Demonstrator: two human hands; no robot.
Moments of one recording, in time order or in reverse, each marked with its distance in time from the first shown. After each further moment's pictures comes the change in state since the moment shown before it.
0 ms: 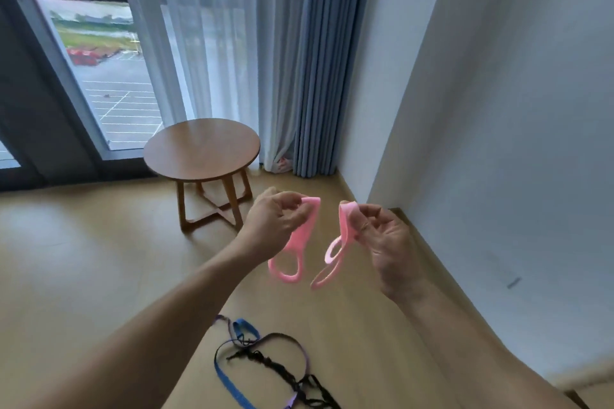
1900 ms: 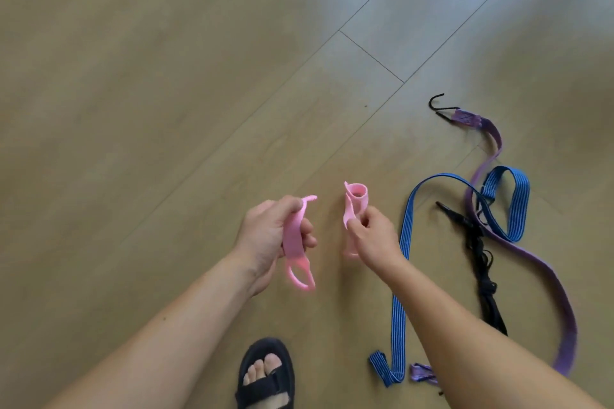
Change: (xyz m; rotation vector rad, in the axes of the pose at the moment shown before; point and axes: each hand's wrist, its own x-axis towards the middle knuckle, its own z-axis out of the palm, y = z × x) left_hand -0.266 -0.792 0.142 -0.890 1.072 -1.183; right_hand -0.107 0.949 0.182 -0.867 -1.055 0.682
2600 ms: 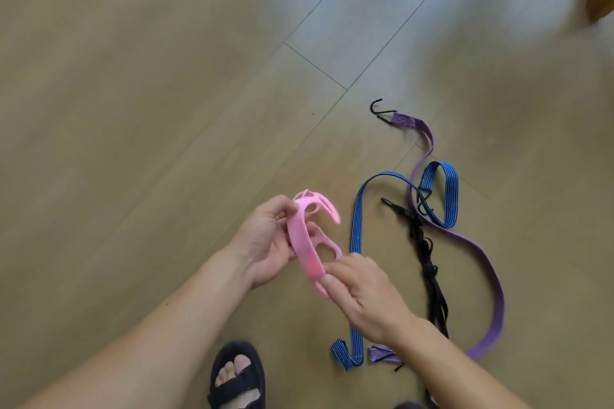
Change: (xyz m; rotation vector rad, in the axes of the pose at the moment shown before) left_hand -0.009 0.020 0.073 -0.292 -0.220 -0.309; right_hand -0.101 0.006 -0.086 -0.444 -0.251 -0.542
